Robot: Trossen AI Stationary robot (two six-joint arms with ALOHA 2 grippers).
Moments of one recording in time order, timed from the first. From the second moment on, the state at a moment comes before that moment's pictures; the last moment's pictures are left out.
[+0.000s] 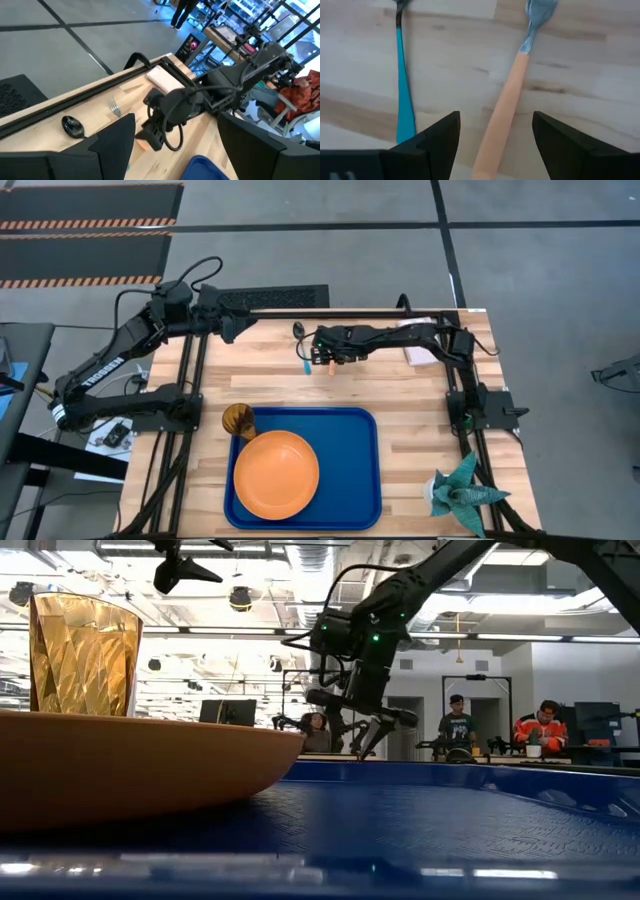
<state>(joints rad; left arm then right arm) 0.67 0.86 1.06 -0.52 0.27 -0.47 -0.32 2.06 1.48 -0.59 0.20 1.07</state>
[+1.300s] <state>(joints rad) 0.67 0.86 1.06 -0.55 0.24 -0.45 -0.32 2.05 1.49 -0.66 0.08 1.10</state>
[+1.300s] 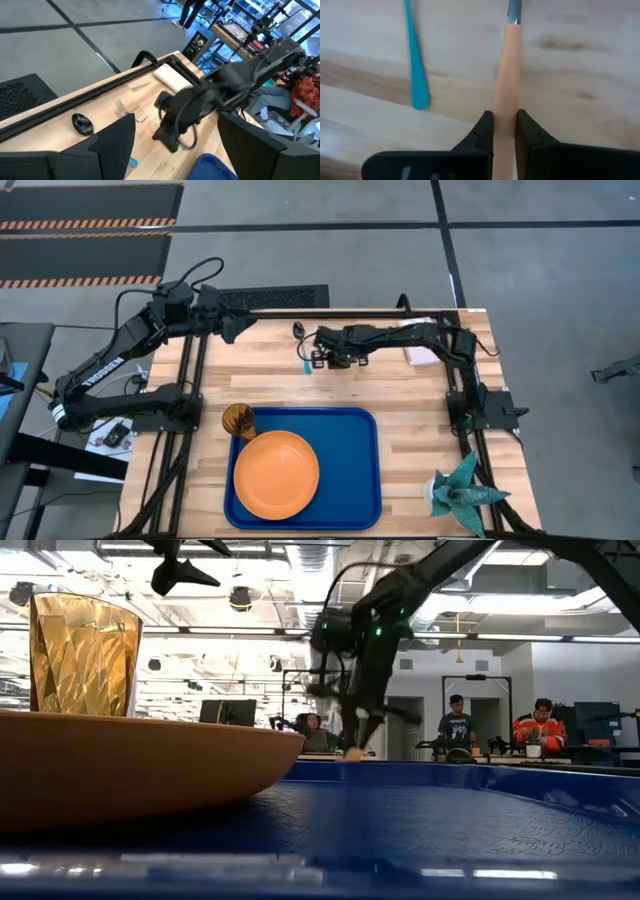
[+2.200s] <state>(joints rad) 0.67 0.86 1.06 -0.56 0.17 -0.51 0.50 1.74 1.37 -0.93 0.18 1.95</state>
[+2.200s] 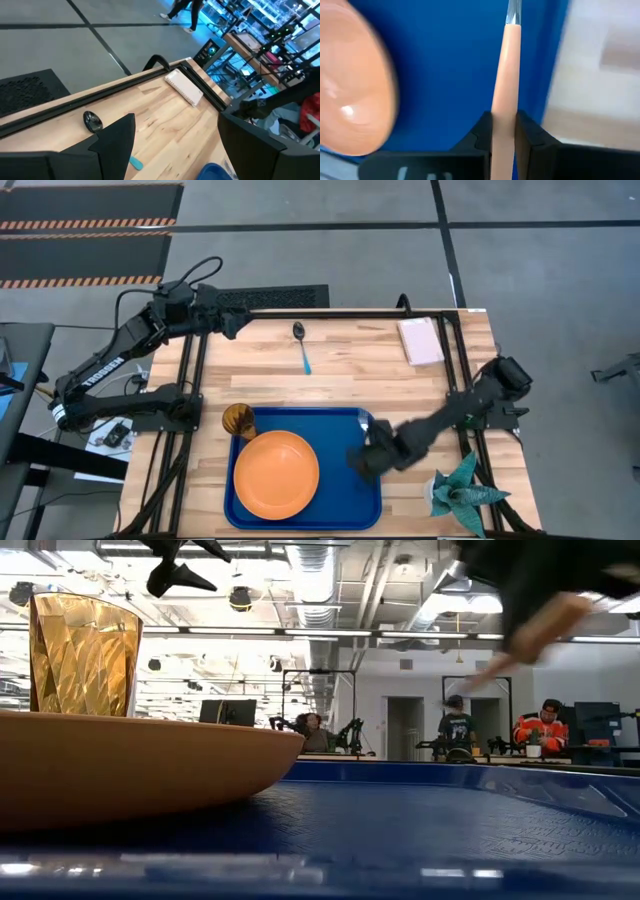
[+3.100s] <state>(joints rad) 0.67 0.86 1.06 -0.59 0.12 -0.52 0.61 1.89 1.26 -0.56 0.13 2.12</state>
